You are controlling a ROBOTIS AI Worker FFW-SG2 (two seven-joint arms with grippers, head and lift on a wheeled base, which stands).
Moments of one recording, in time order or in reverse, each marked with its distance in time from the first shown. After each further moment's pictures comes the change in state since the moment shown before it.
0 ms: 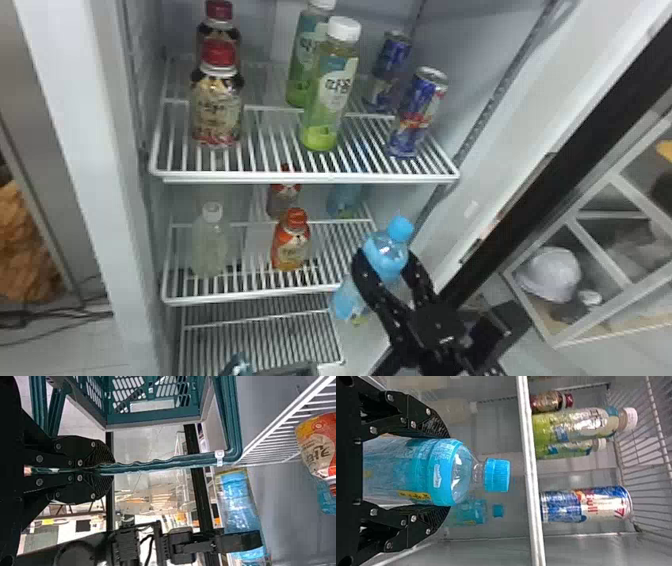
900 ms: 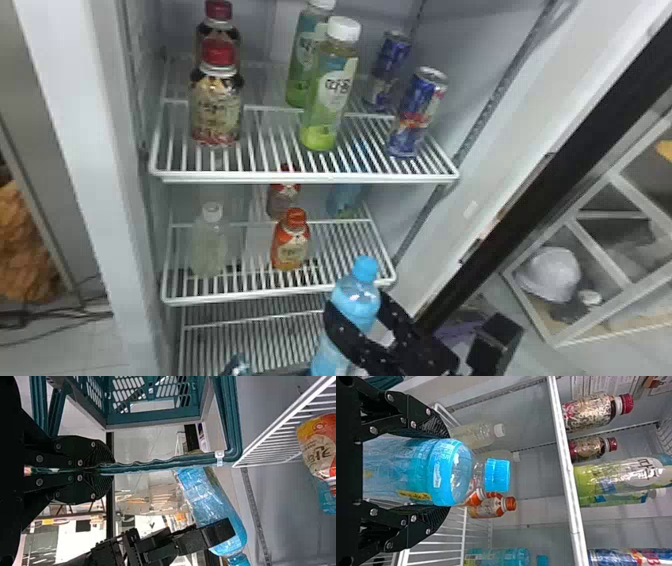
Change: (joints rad) left arm 0.002 0.001 0.000 0.000 0.000 0.000 0.000; right arm 0.140 -0.055 -0.014 -0.192 -0.030 0.277 0.138
